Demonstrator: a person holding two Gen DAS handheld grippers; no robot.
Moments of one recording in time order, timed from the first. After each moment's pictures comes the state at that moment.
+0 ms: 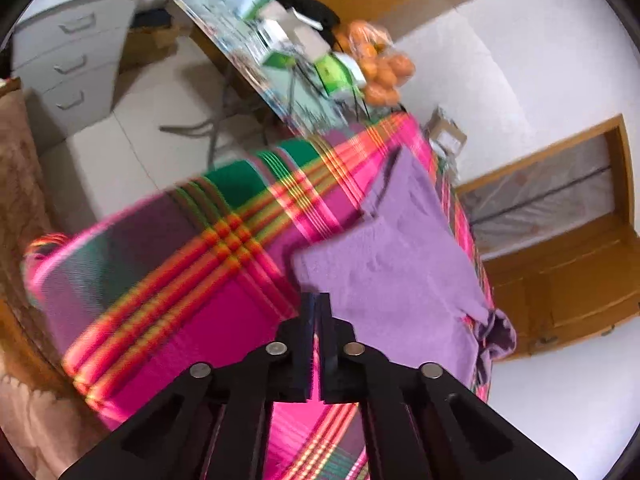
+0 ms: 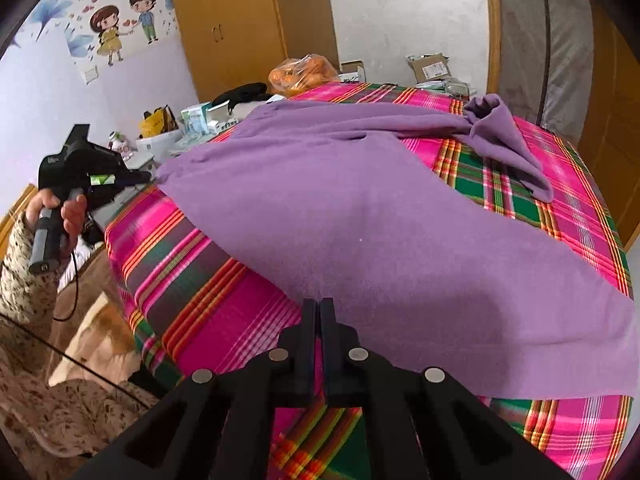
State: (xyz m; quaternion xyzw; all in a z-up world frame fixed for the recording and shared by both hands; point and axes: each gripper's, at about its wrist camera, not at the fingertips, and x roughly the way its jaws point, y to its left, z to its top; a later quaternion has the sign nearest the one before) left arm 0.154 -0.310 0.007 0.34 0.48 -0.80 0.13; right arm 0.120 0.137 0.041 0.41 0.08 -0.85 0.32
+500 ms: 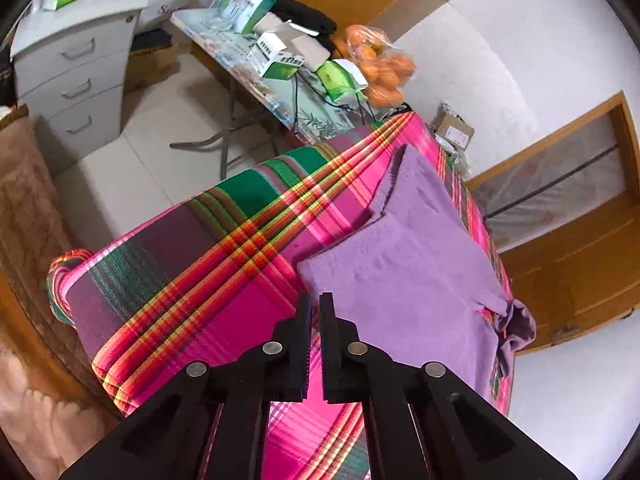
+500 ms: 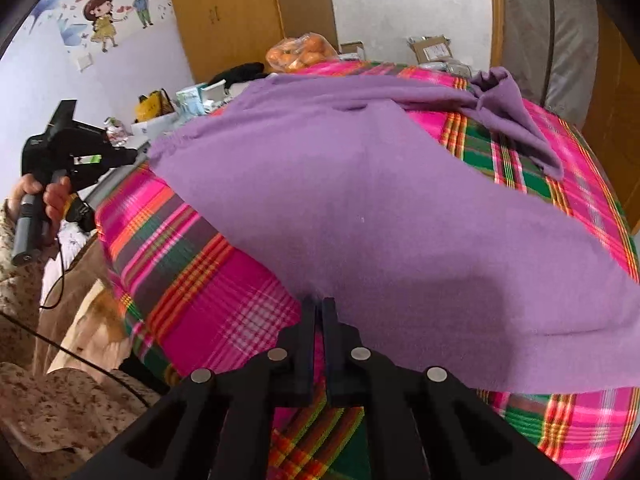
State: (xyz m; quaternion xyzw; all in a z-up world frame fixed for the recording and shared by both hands) left arm 0.154 -0.300 0.017 0.36 0.43 -0.81 0.14; right arm 0.118 0.134 0.030 0.42 0.09 -0.85 0.32
